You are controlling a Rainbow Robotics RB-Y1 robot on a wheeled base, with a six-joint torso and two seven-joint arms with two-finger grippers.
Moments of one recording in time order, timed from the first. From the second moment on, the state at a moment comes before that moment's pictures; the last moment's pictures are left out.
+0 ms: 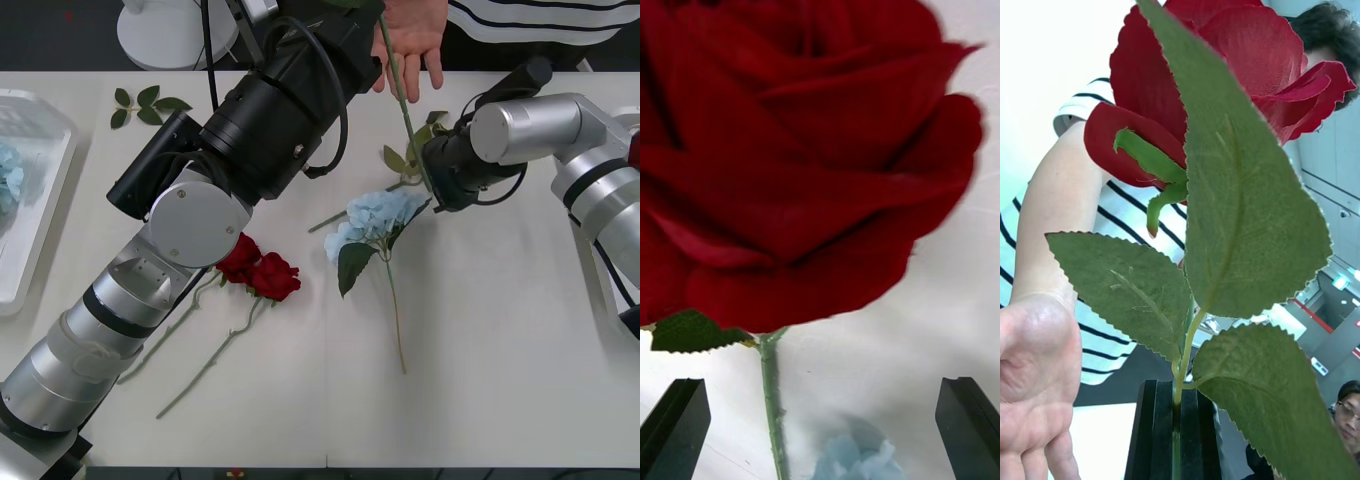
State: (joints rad) right arm -0.92 -0.50 0.50 -0.92 -0.89 1.03 0.25; left arm -0.49 0.31 -0.48 -1.84 1.36 -0.03 -1.83
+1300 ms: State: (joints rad) right arm -1.12 -0.32 0.65 -0.50 -0.79 0.88 0.25; left arm -0.49 0.31 -0.48 -1.84 1.36 -0.03 -1.83
